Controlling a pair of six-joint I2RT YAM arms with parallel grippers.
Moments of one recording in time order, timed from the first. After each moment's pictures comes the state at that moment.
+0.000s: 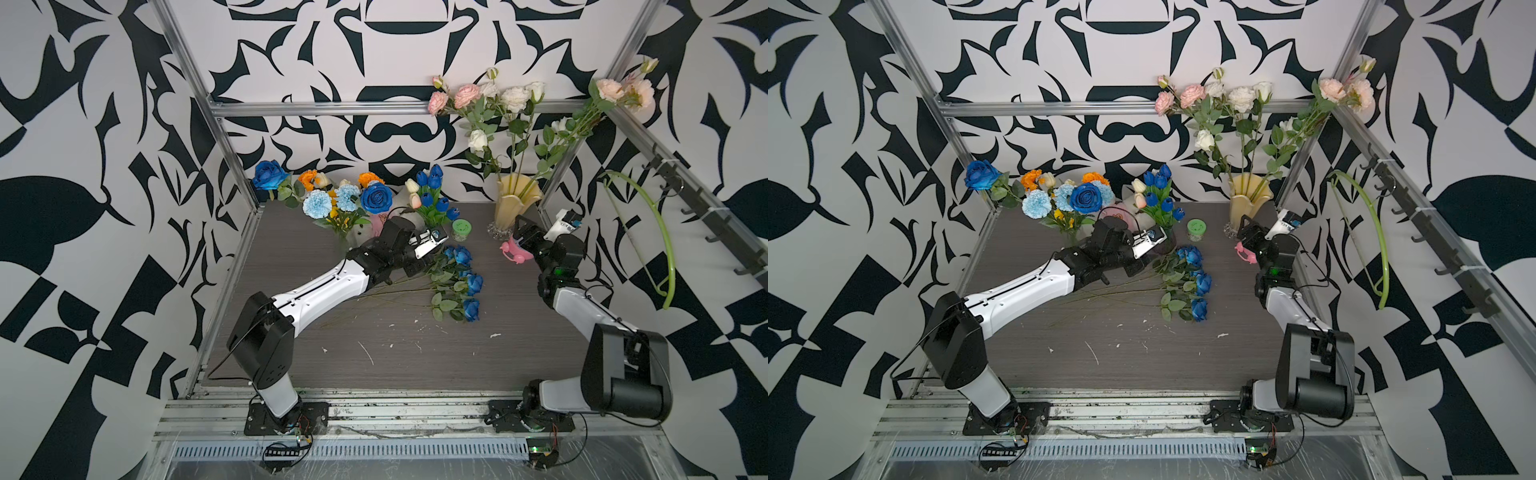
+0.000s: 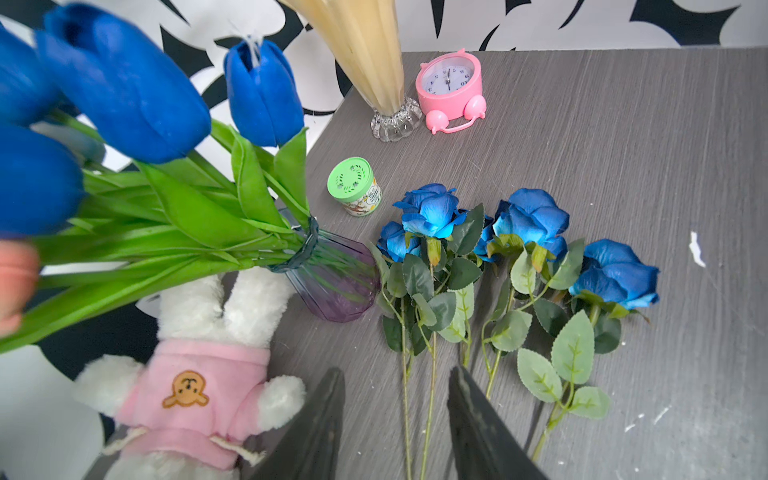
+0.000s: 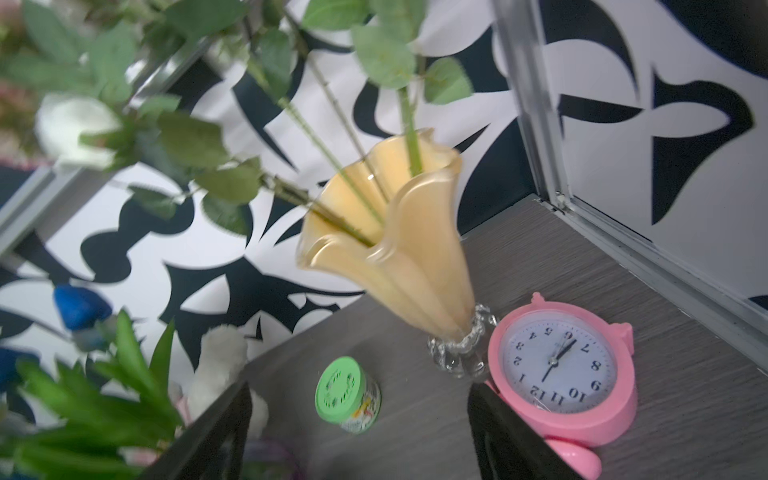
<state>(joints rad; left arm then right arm) -0.79 1.70 1.39 -0.22 0.11 0.43 -0.15 1.35 0.73 0.49 -0.19 0.51</state>
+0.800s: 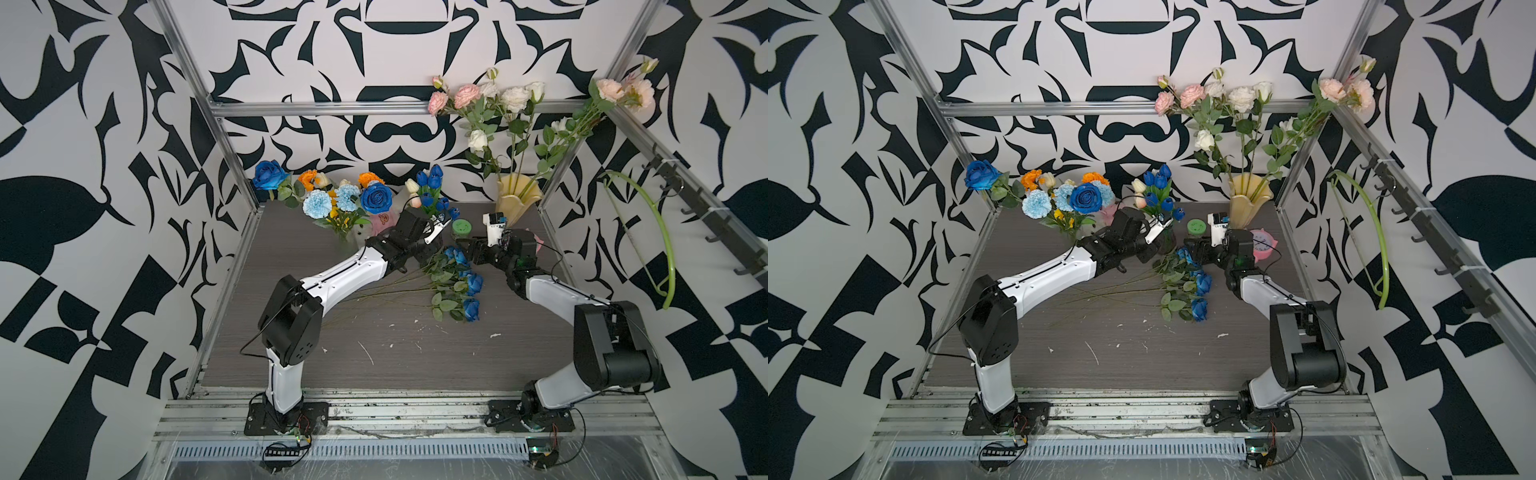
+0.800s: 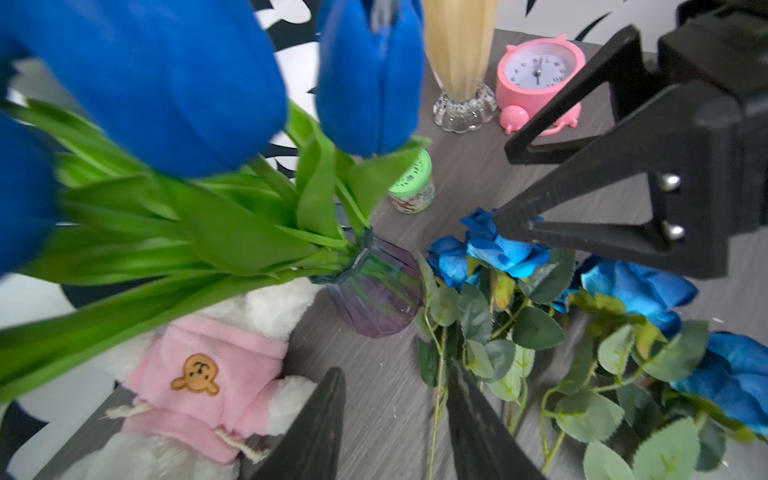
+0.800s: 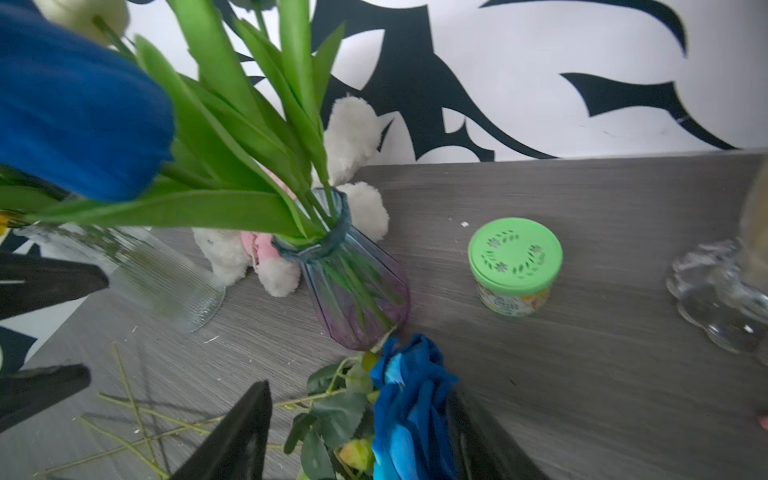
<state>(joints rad) -0.79 1.90 1.60 -0.24 -0.07 0.30 0.08 1.55 0.83 0.36 -0.50 0.21</state>
